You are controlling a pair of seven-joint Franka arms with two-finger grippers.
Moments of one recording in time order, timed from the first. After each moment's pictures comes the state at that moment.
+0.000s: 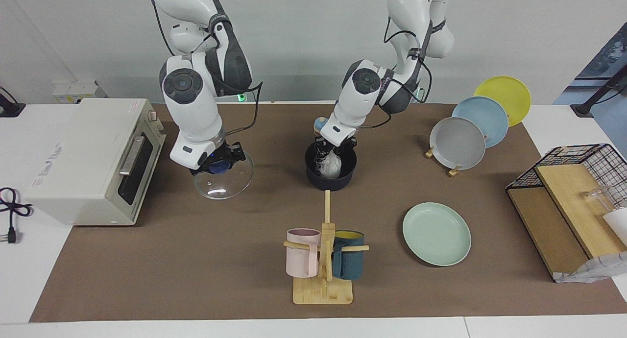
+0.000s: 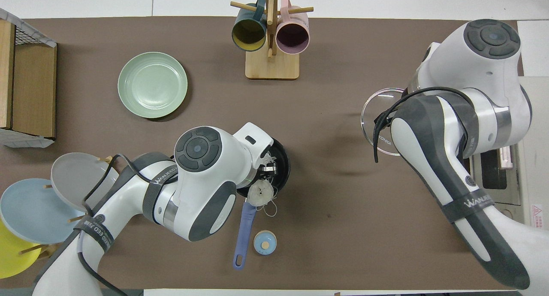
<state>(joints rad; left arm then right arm) -0.63 0.19 -0.06 -2.03 -0.26 2.25 -0.55 0.19 0.23 0.07 -1.65 -0.03 1.76 -0.03</state>
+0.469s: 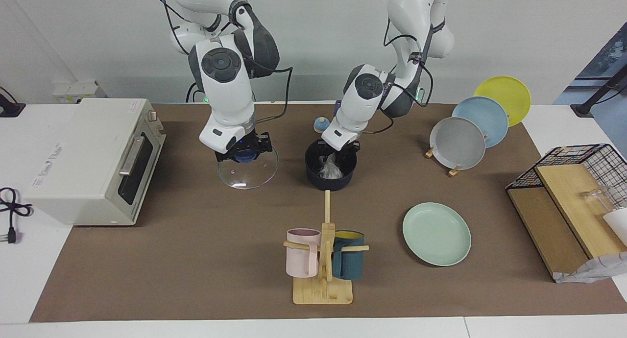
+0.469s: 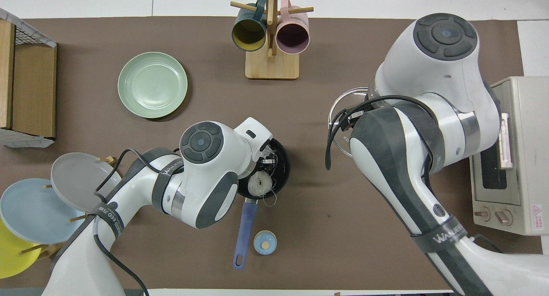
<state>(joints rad) -0.61 0.19 -0.05 -1.99 -0.26 2.20 -0.50 0.29 0.23 0.07 -1.61 0.01 1.73 0.17</state>
